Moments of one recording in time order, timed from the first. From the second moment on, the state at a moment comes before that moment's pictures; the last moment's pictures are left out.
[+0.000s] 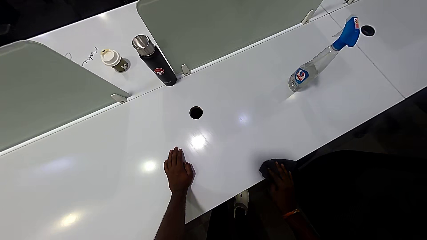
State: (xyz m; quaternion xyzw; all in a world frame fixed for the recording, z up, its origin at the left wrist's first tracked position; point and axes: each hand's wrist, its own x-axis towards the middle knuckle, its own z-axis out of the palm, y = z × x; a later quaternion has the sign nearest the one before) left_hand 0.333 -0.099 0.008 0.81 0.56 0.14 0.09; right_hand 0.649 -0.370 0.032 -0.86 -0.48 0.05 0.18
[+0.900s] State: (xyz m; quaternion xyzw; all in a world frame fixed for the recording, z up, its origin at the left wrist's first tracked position) left_hand 0.330 -0.099 0.003 0.80 0.57 0.15 0.10; right_hand 0.574 -0.283 0.022 -0.72 -0.67 0.09 0.15
